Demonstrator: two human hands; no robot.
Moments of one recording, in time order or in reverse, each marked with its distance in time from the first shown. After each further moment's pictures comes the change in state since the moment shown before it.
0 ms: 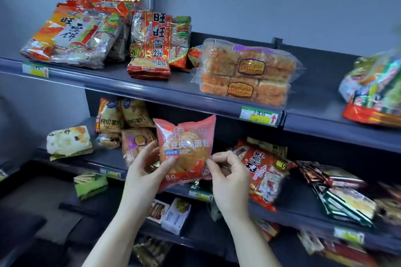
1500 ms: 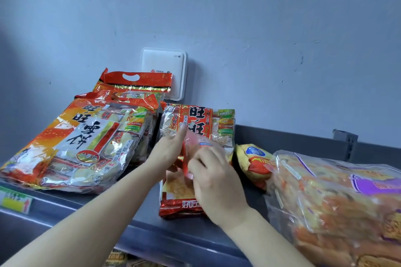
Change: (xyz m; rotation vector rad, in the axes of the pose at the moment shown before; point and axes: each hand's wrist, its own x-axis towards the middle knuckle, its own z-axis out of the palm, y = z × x) left_hand 0.402 0.136 -0.033 0.425 -0.045 0.071; right_hand 0.285 -0.062 0.236 -0.659 0.006 -1.074
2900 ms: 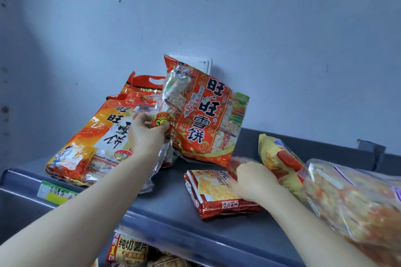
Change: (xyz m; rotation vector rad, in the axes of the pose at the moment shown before) left_hand 0.025 -0.025 -0.090 -0.468 0.510 0.096; right_hand 0.023 0.029 0.022 -0.295 -1.001 0.464
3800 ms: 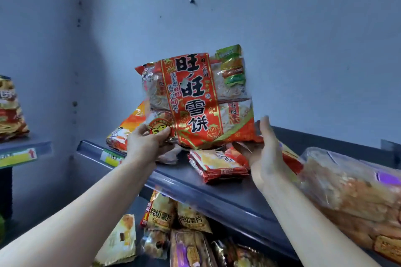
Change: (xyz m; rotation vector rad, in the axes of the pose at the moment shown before) left_hand -0.106 0.039 -0.080 -0.269 -0.021 -0.130; right_hand -0.073 -0.021 -0.046 2.191 0.235 0.026
